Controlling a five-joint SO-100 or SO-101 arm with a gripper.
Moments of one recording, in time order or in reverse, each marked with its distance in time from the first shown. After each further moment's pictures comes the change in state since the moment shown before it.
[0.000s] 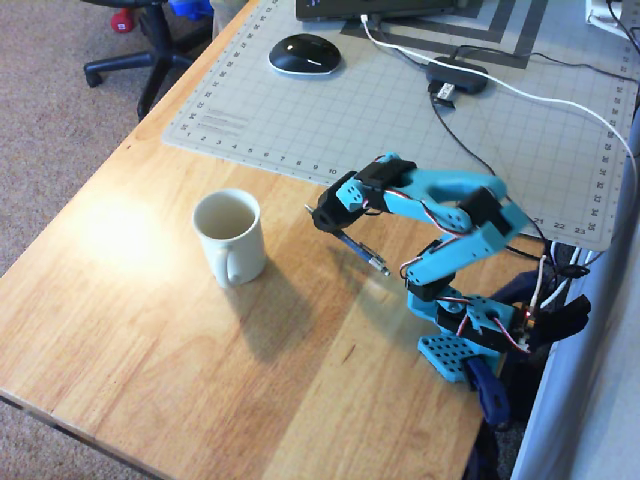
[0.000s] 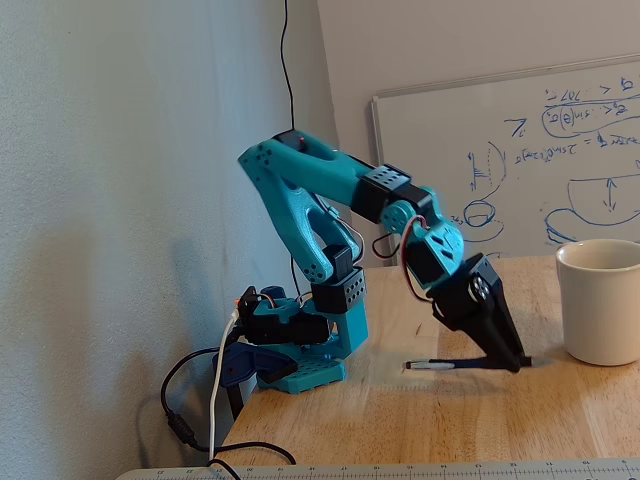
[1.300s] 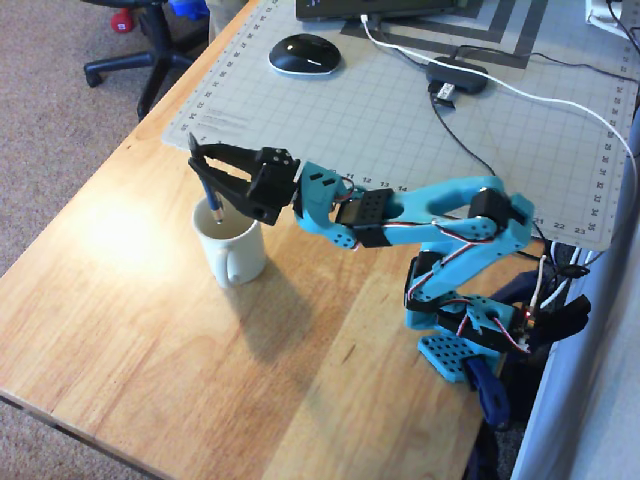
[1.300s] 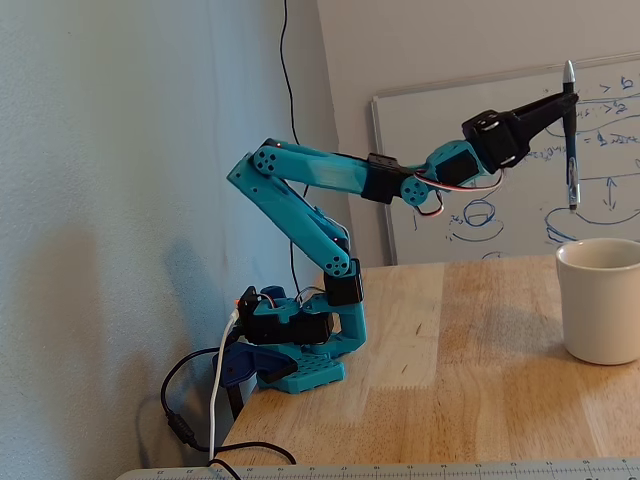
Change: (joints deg) arm -28.9 -0.7 1.1 -79.5 0.4
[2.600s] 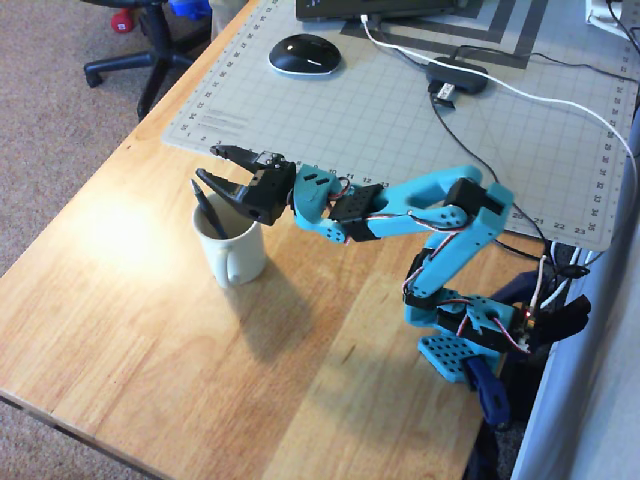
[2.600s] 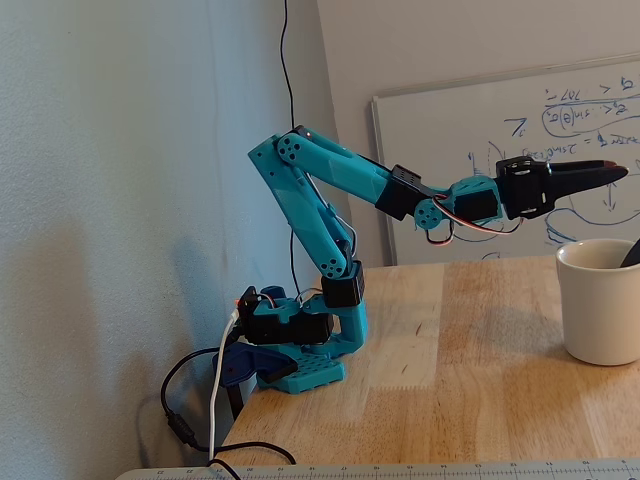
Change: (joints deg) arm 7.2 -7.1 -1.1 12.5 -6.9
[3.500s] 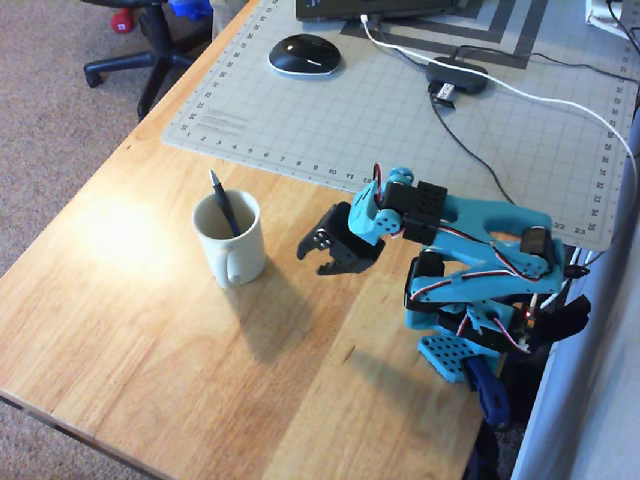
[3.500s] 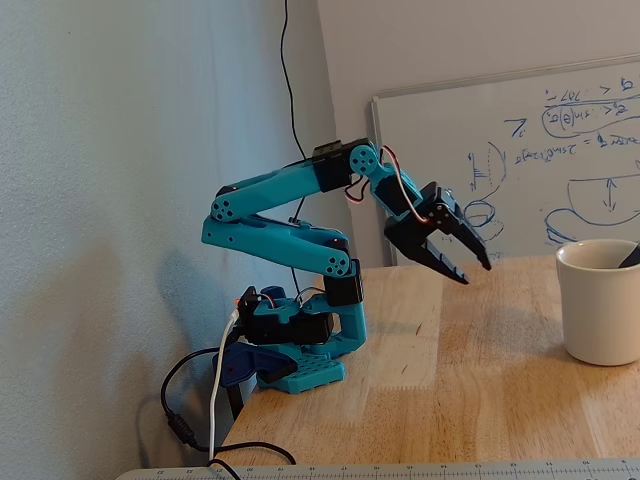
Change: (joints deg) arm -6.9 41.5 0.0 100.8 -71.6
